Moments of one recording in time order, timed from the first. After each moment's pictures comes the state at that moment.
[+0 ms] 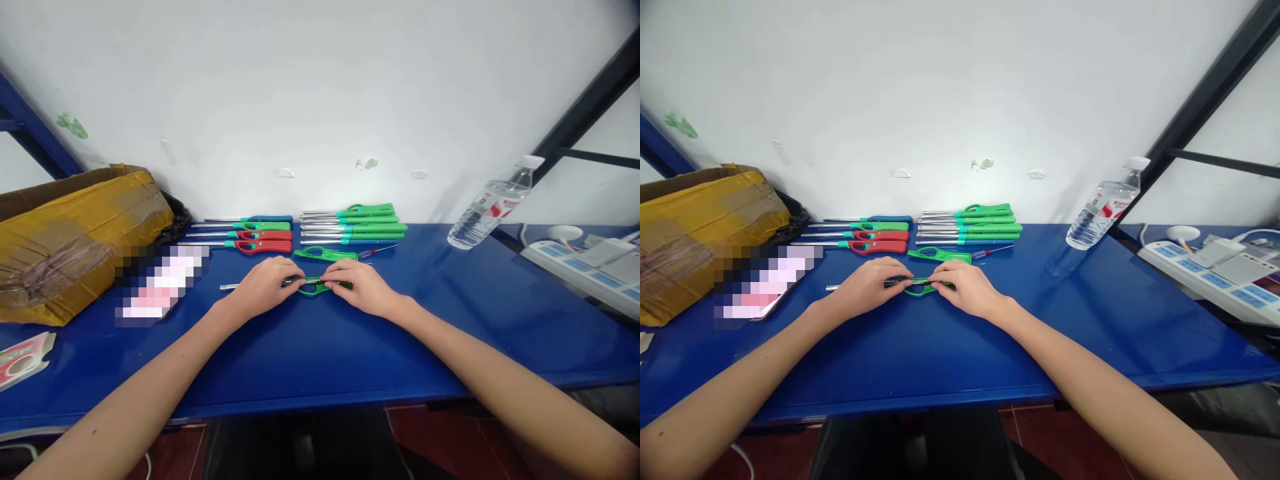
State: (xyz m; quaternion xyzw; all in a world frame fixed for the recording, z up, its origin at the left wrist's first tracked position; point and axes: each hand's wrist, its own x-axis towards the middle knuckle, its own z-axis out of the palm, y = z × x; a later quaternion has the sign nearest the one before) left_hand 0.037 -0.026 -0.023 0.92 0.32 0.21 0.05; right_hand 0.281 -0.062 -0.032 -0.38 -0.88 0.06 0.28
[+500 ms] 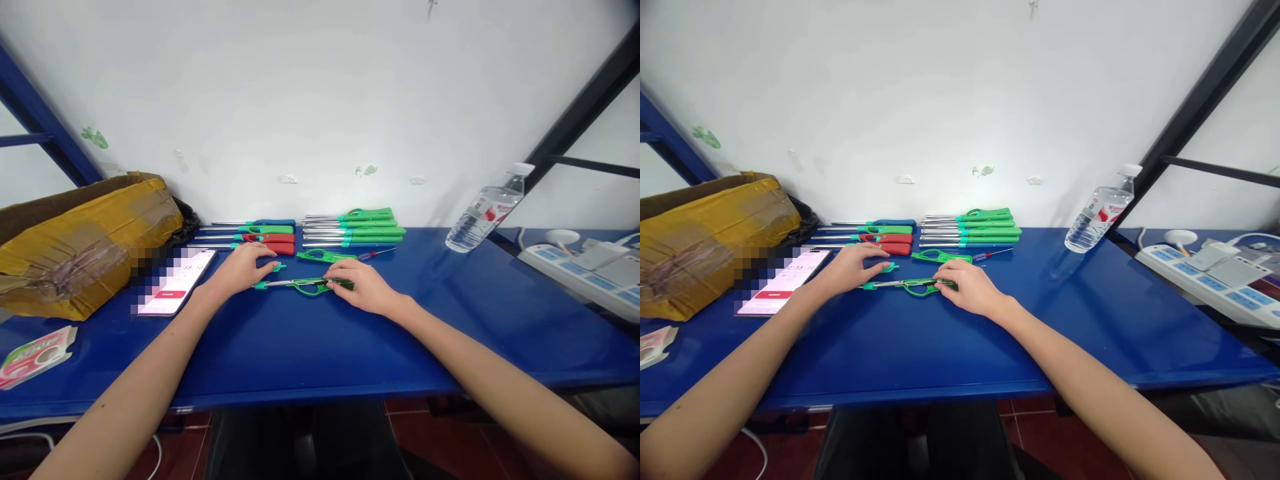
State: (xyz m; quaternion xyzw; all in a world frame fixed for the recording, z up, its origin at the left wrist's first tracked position) left_hand -0.013 0.011 -0.018 0.88 0.42 0.22 0.02; right_hand 0.282 -0.063 -0.029 -0.38 -0.88 0.04 0.29
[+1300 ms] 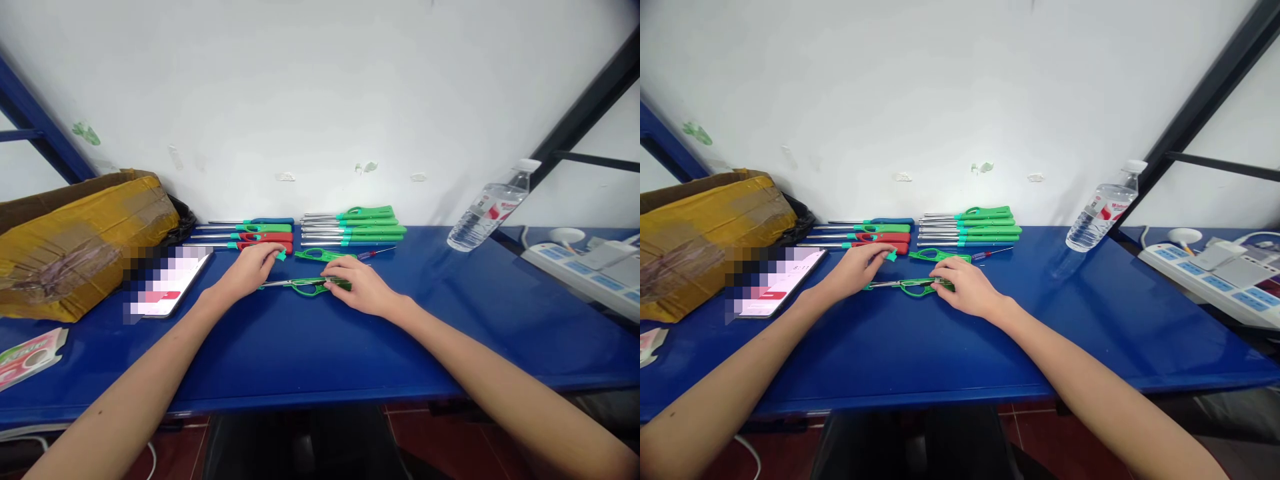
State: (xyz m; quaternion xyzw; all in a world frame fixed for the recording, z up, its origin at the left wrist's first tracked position) left_hand 0.011 0.001 -0.019 0.87 0.41 0.28 0.07; right_hand 0.282 -0.062 -0.029 -0.38 -0.88 0.04 0.29
